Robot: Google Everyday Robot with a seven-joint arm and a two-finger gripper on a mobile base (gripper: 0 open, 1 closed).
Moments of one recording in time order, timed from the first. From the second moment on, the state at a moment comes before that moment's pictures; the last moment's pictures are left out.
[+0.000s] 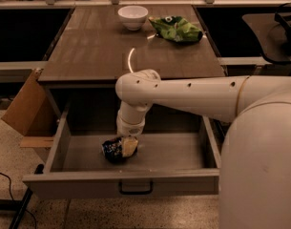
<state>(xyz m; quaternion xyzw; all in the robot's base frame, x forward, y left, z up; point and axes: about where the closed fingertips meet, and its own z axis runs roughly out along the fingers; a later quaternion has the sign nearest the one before) 0.542 0.064 0.607 -0.80 0.59 0.11 0.07</state>
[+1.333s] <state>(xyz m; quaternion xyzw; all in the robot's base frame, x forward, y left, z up) 0.560 -0.040 0.751 -0.77 0.59 0.12 0.22</state>
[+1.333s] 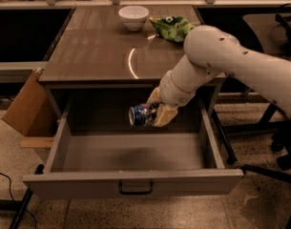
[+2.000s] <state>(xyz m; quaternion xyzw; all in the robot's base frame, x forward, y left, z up) 0.561 -0.059 0.791 -0.78 0.56 0.12 0.25</state>
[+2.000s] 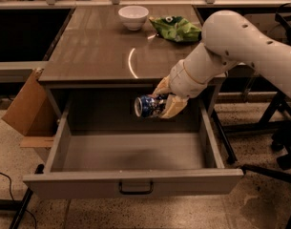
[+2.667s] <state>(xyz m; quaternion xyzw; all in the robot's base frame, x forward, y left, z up) 0.568 -0.075 0.827 -0.78 0.56 0.08 0.24</state>
